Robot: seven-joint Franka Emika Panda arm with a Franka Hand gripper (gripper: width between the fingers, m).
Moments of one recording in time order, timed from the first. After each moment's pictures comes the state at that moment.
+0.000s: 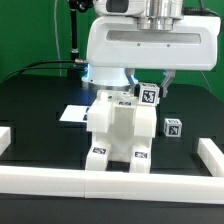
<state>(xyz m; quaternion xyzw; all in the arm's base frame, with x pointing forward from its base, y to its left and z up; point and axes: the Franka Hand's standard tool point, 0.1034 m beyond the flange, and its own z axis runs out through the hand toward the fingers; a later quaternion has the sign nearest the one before) 0.556 0.030 0.112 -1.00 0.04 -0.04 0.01</state>
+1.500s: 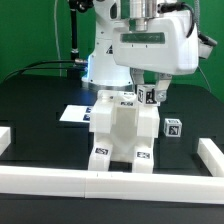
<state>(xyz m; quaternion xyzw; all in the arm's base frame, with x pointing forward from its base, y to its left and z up) 0.557 0.031 0.111 -0.83 0.55 -0.02 0.06</state>
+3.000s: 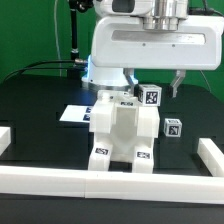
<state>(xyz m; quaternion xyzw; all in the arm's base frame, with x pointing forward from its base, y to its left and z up) 0.558 0.037 0.113 -1.00 -0.01 -0.04 0.01</state>
